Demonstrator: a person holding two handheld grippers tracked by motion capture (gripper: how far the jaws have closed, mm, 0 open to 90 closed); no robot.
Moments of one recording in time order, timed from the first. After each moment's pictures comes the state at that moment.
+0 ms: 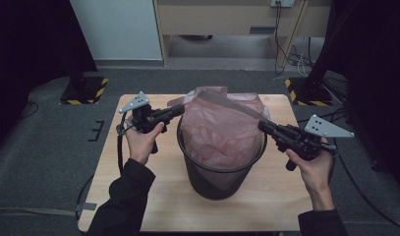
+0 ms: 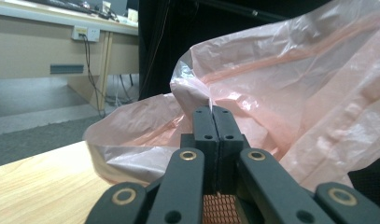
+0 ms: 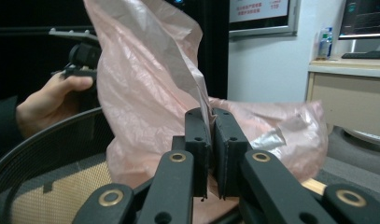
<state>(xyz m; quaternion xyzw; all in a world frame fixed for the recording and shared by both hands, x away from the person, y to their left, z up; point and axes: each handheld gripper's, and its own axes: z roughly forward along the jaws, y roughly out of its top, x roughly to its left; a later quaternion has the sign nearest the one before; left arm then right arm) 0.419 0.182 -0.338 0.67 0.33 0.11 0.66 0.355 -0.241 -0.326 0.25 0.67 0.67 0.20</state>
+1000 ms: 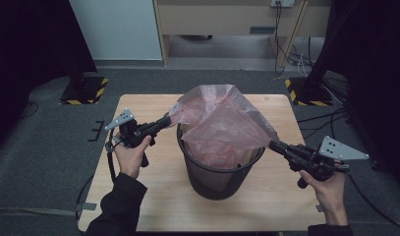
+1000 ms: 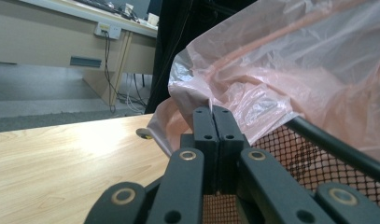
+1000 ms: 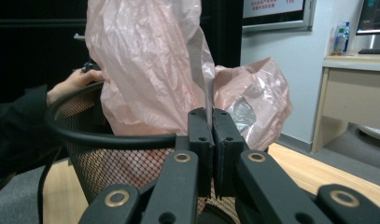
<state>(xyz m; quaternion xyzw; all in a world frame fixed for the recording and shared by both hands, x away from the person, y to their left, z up) 0.398 0.212 -0.373 0.64 0.37 0.11 0.66 0.323 -0.273 -0.354 0.24 0.68 0.67 0.18</state>
